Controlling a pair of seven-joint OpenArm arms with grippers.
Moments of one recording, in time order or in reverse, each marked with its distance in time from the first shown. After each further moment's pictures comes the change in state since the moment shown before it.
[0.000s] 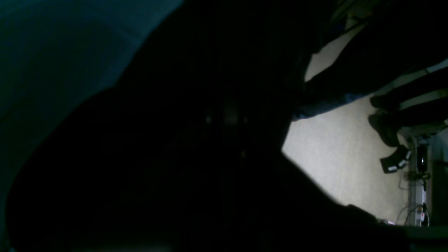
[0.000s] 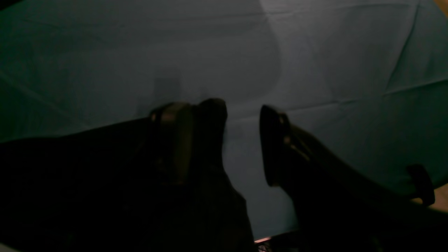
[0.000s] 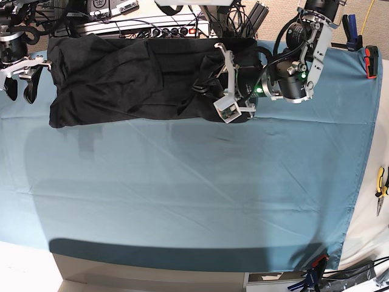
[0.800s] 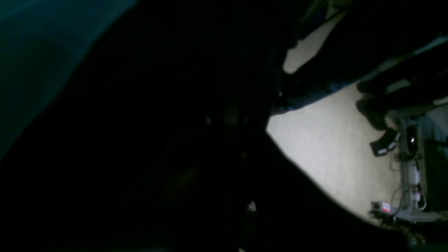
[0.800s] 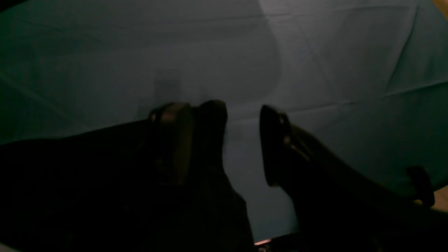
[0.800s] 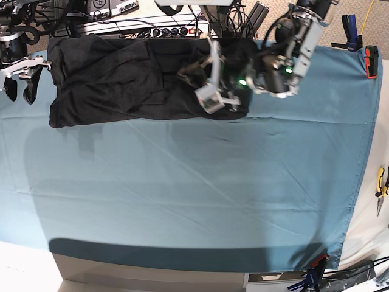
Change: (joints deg) left arm 0.0 3.2 6.3 0.0 4.0 0.0 -0.5; right arm 0.0 0.0 0.0 0.0 0.0 0.0 0.4
